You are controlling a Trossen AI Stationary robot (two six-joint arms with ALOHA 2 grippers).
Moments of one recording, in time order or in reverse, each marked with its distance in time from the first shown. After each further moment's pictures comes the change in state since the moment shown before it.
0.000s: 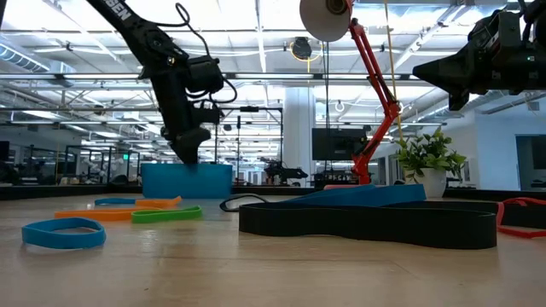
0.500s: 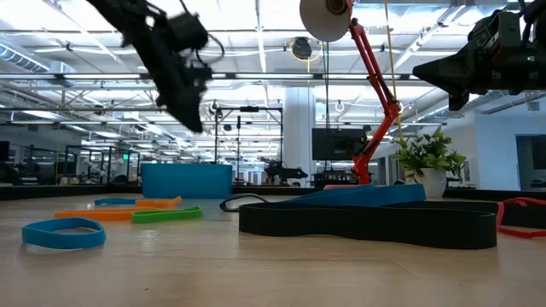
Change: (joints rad) left arm -0.033 -0.253 0.000 -0.034 0.044 -0.032; right arm 0.000 0.000 0.000 0.000 0.000 0.000
